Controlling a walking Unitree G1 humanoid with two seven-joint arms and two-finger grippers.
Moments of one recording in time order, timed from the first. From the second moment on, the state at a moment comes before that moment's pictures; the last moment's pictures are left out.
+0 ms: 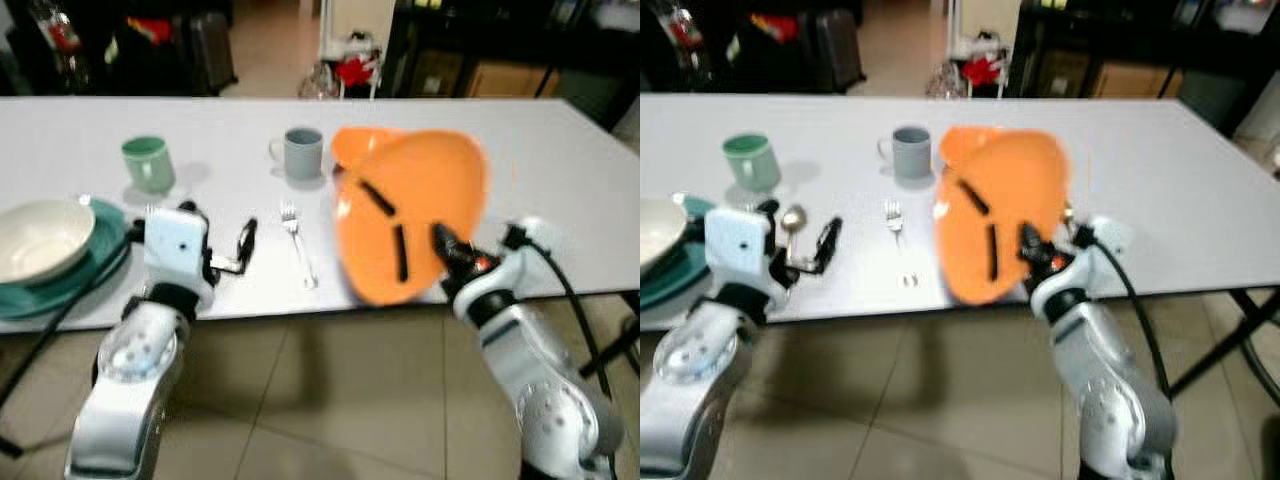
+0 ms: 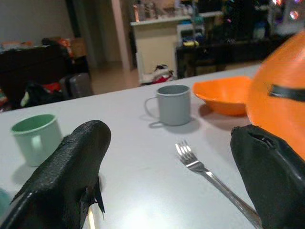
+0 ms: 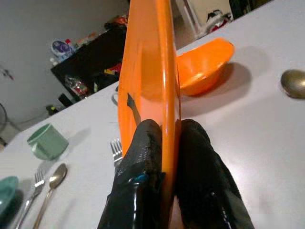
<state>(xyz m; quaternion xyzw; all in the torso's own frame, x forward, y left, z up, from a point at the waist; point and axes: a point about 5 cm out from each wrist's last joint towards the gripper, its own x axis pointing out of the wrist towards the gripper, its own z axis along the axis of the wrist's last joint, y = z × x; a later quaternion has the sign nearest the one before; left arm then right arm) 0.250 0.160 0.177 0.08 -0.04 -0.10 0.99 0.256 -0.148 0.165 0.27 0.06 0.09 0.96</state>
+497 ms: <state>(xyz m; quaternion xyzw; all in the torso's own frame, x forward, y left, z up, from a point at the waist) 0.249 0.132 0.181 0.08 -0.02 -0.29 0.95 0.282 -0.151 0.153 0.44 0.13 0.05 0.89</state>
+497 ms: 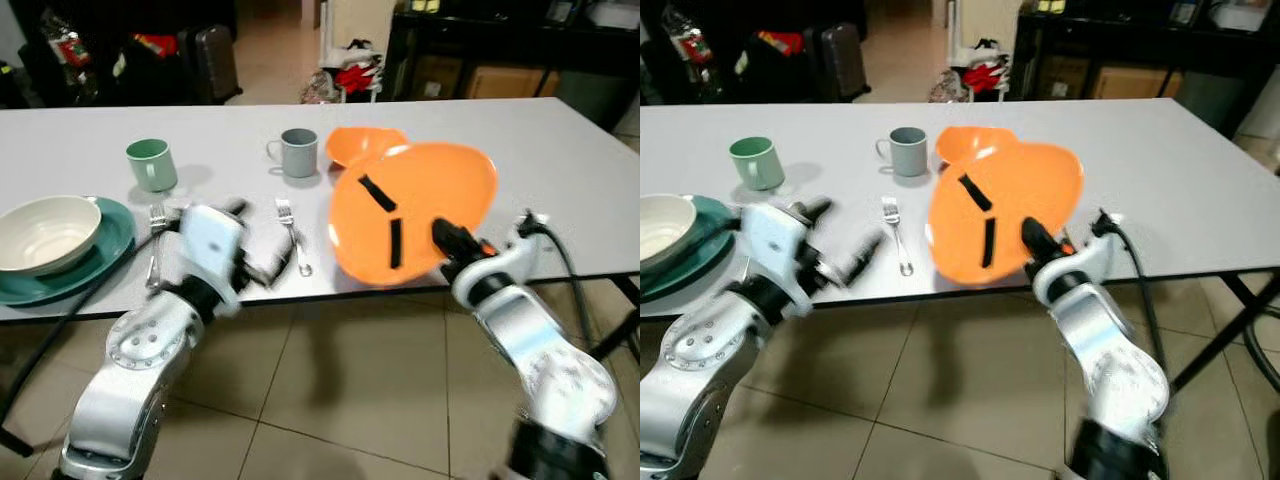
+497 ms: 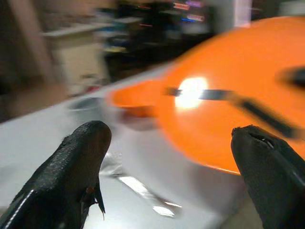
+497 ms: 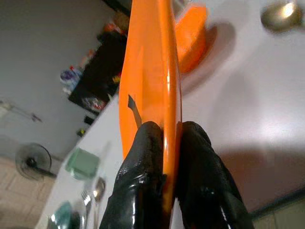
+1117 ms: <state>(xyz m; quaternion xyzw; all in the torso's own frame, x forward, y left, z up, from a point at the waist) 0.250 0.126 0.181 0.11 0.00 -0.38 0.92 0.335 -0.154 0.122 0.51 0.24 -0.02 0.82</state>
